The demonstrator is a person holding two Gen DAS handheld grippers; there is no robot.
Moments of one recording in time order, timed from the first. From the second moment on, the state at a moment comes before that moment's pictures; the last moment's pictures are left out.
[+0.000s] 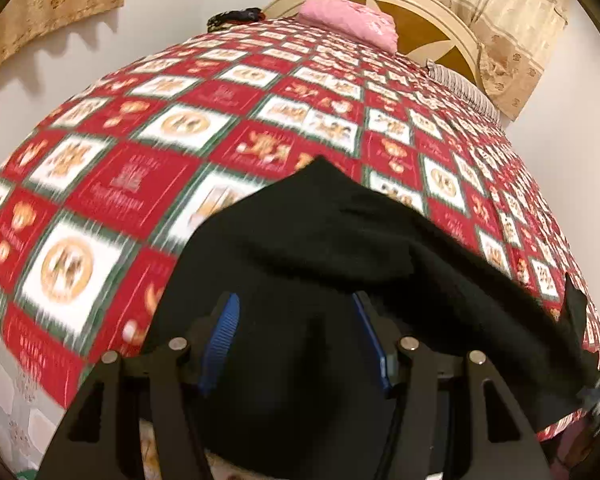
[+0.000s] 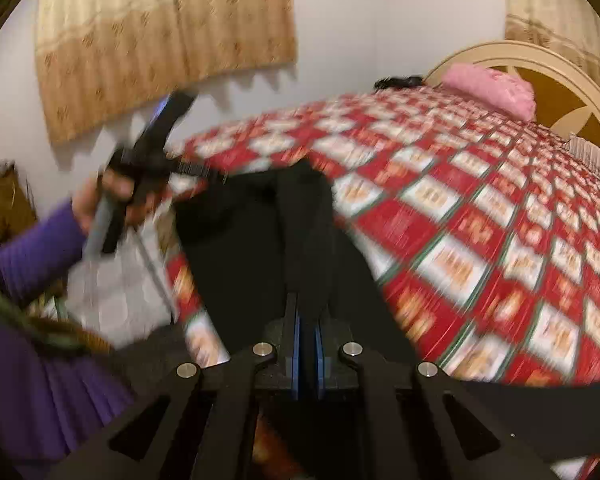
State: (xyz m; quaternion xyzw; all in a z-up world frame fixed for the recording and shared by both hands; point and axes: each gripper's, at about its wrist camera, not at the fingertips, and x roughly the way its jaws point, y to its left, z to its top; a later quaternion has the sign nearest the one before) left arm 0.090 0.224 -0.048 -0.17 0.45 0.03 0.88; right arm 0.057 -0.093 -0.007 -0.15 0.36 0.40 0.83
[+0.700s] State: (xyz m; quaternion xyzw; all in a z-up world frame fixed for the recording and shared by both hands) left arm 0.239 0.144 -0.070 -0.08 0.60 0.06 0.79; right arm 0.044 -0.113 -0.086 -0.05 0.41 0.36 0.84
